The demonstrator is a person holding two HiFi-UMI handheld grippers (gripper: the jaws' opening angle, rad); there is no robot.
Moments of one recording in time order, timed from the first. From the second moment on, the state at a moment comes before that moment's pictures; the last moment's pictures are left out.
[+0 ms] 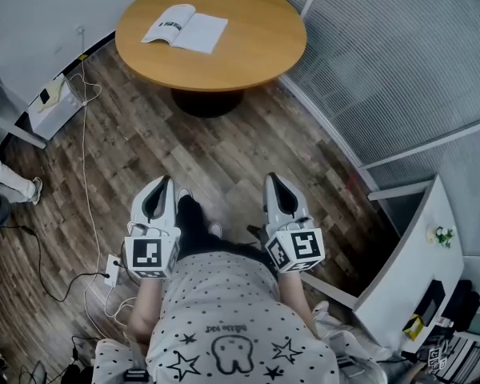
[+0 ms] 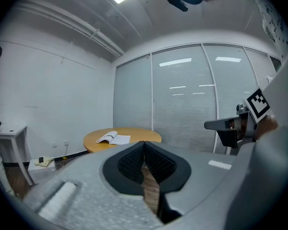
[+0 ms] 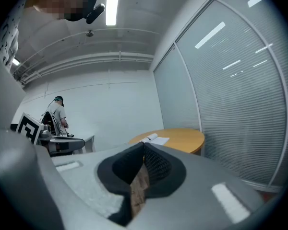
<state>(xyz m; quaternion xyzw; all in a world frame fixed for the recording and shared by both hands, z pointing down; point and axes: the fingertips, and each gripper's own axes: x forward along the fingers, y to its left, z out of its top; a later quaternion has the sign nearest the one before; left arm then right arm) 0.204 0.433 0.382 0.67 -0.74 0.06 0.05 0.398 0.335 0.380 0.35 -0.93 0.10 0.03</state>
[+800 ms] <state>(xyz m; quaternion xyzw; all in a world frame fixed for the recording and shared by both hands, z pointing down) 0.084 0.340 0.391 0.66 -0.75 0.05 0.07 0.295 0.242 0.379 0.36 -0.93 0.10 0.06</state>
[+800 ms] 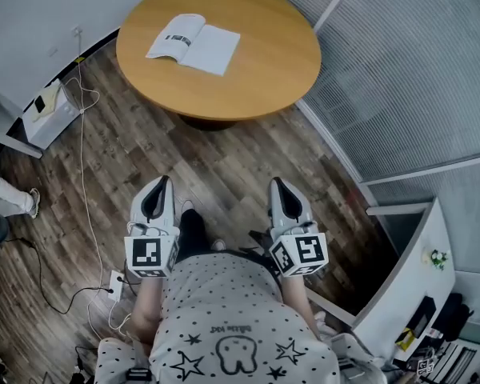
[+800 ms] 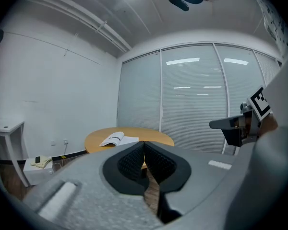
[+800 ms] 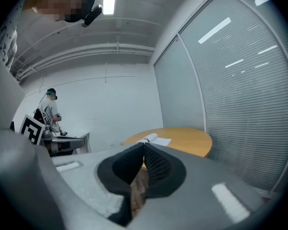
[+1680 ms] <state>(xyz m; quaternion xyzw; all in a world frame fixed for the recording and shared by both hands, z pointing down) -0.063 0.244 0.384 0.69 -0.72 0.03 0.11 0.163 0.138 0.383 0.38 -0.92 0.11 0.08</state>
